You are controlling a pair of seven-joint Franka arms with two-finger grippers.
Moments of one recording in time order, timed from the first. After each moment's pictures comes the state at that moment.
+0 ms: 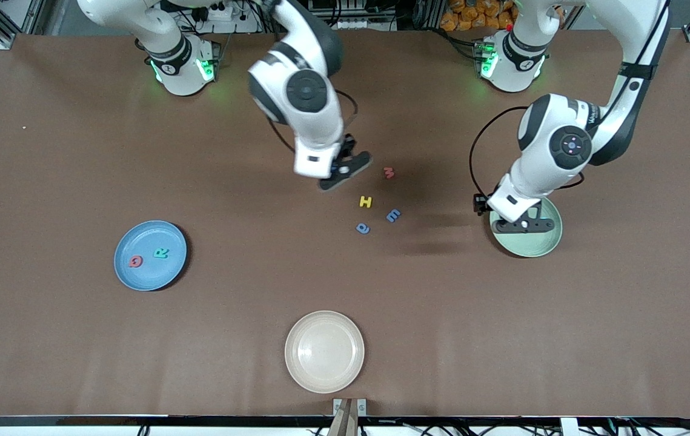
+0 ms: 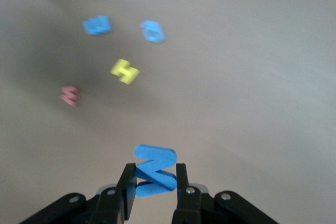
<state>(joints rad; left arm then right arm) -0.06 0.21 -0.31 -2.15 0.03 2.32 -0.31 0.63 0.34 0.08 -1.66 0.12 1.88 0.15</state>
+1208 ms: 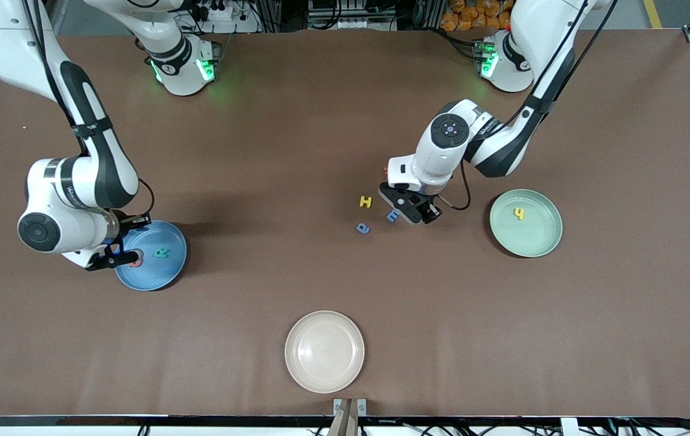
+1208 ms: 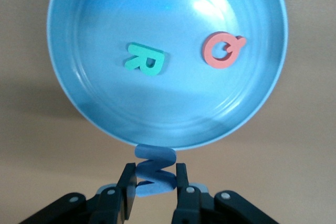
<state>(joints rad) -0.31 0.43 -0.34 -2.06 0.20 2.57 0.09 -0.04 0.47 0.03 -1.86 -0.09 1.96 -0.17</state>
